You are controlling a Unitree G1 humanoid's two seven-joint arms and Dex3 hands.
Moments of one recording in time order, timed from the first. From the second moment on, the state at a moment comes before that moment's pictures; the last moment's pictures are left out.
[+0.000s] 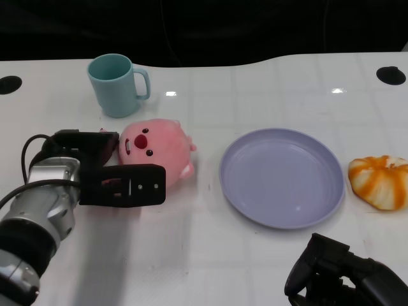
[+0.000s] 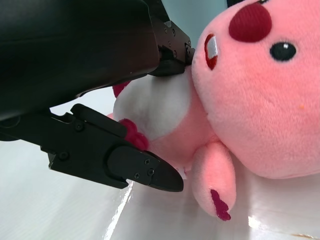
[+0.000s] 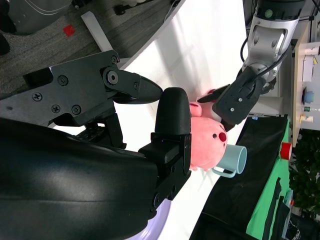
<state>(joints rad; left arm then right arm) -0.74 0.31 -0.54 0.88 0.79 0.15 -0.13 0.50 -0.24 0.16 -0.71 0.09 0.23 0.28</state>
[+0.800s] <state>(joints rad) -0.71 0.31 -0.47 1.03 0.68 -0.13 0.24 0.50 -0.23 0.16 -0.69 0.09 0.23 0.28</state>
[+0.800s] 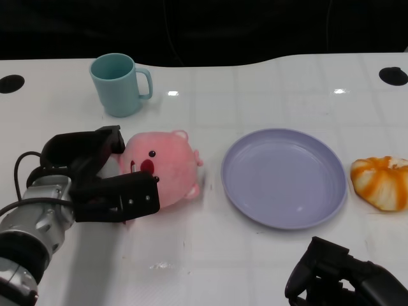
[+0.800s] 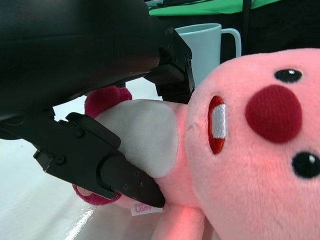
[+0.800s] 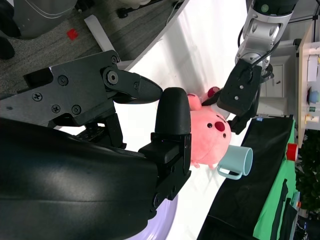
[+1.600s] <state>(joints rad) -0.58 0.29 -0.35 0.54 0.57 -0.01 0.06 0.52 -0.23 0.19 -0.70 0.07 0.24 0.27</state>
